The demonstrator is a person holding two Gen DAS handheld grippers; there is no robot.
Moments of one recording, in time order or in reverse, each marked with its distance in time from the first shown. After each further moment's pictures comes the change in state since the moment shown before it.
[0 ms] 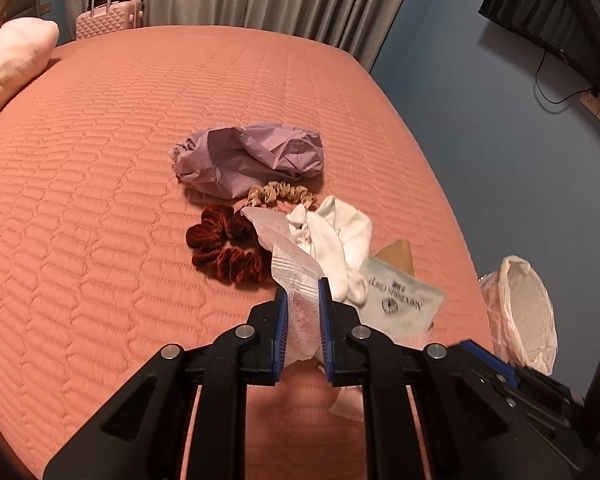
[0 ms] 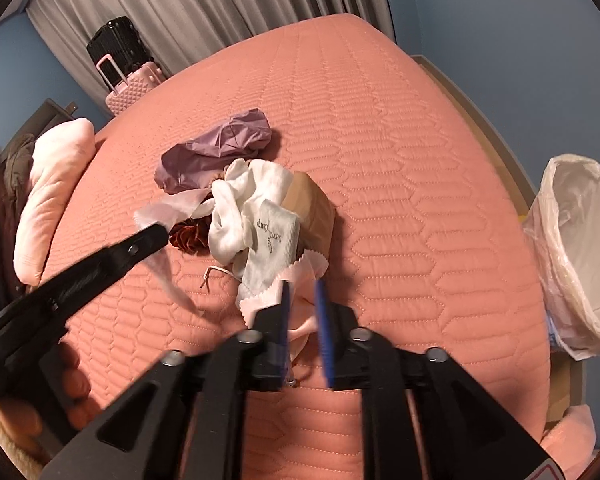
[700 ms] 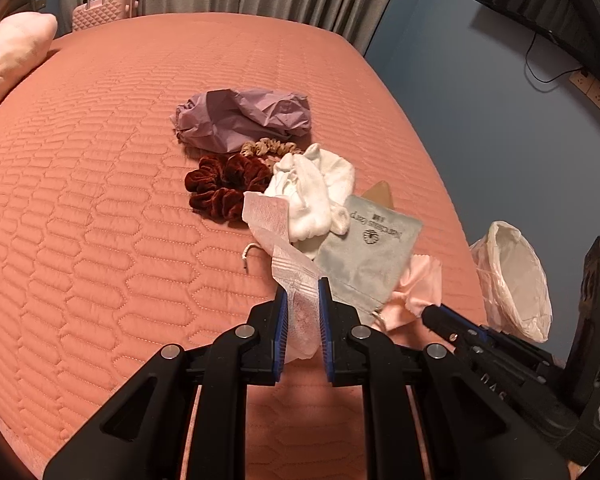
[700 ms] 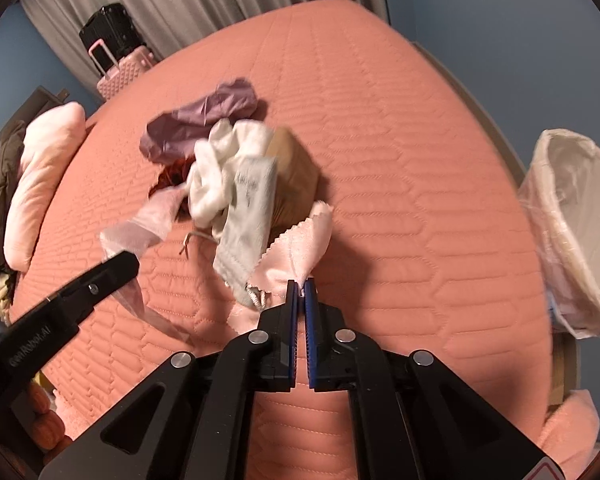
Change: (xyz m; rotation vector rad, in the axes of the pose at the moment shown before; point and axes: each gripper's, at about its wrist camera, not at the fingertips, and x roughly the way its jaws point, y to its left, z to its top) left arm -0.020 -0.015 -0.039 0.008 0.045 -0.009; right arm 0.005 -0.009 -0.023 -0.007 0.031 -0.043
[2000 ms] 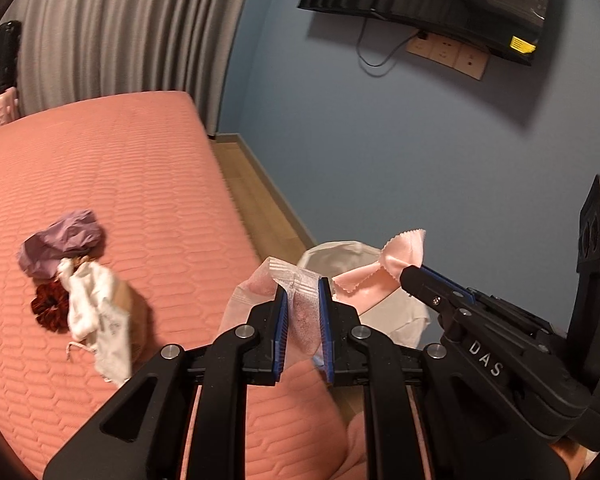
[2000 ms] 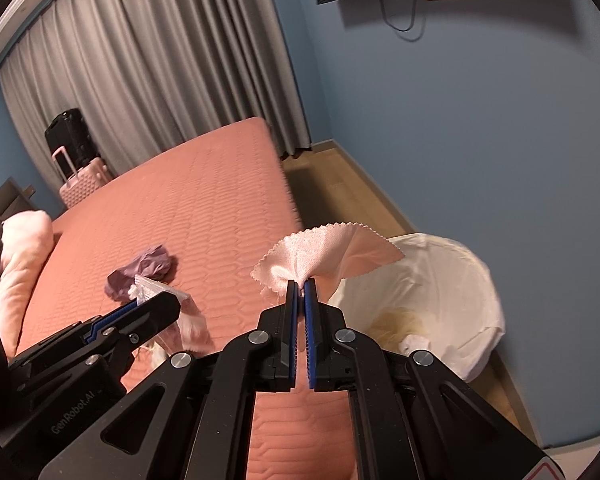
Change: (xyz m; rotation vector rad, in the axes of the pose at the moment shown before) left arm -0.050 -0.218 0.015 0.317 -0.130 -0.295; right arm -0.195 -0.141 0.032 0.137 -0.361 -0.166
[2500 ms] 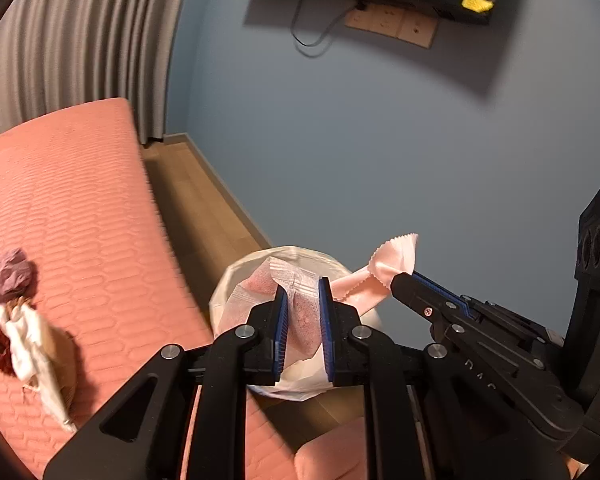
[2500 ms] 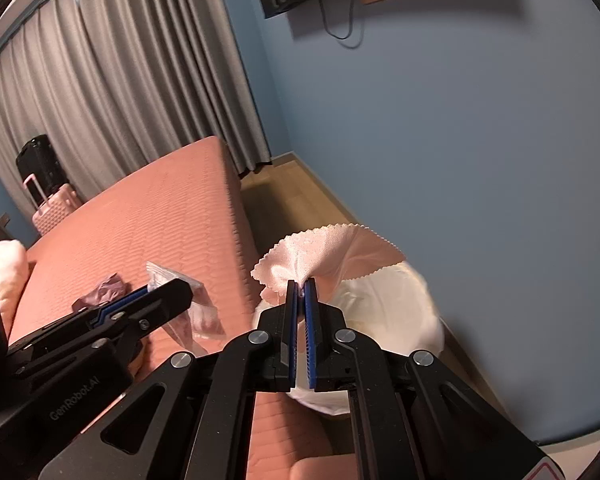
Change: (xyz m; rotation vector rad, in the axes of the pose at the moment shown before) left arm 0.052 -0.066 0.021 0.104 0.051 -0.129; right arm -0.008 -0.079 0.018 0.073 -0.040 -0.099
